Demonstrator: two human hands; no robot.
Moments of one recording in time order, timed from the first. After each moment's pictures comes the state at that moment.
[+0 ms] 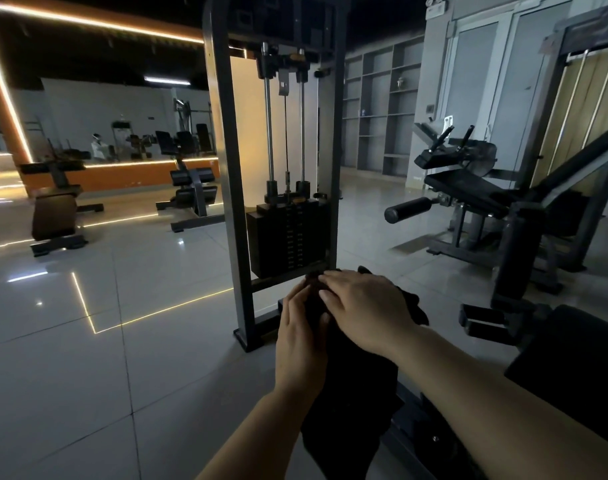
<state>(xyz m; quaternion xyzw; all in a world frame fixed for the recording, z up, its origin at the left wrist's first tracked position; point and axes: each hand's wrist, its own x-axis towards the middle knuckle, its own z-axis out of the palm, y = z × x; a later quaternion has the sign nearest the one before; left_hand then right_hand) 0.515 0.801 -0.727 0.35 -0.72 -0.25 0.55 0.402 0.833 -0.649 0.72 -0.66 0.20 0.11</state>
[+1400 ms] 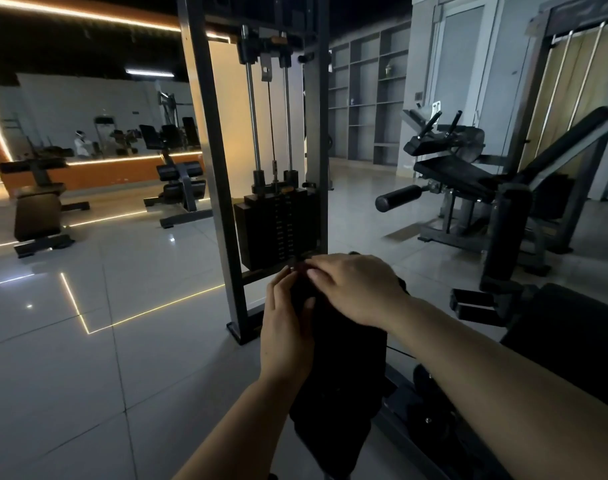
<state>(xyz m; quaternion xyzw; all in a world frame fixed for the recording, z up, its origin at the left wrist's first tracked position) 0.511 0.800 -0.732 0.36 -0.73 -0.20 0.55 0.387 0.830 -0.645 0.72 -0.65 0.21 0.08</state>
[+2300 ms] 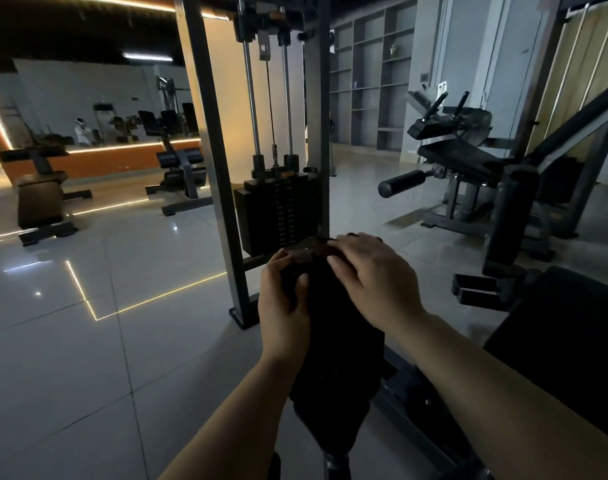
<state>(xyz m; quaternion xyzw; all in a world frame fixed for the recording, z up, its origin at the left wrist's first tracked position) 0.506 0.802 -0.733 0.32 -0.66 -0.30 0.61 0.365 0.829 -0.690 0.68 -0.60 0.37 0.21</state>
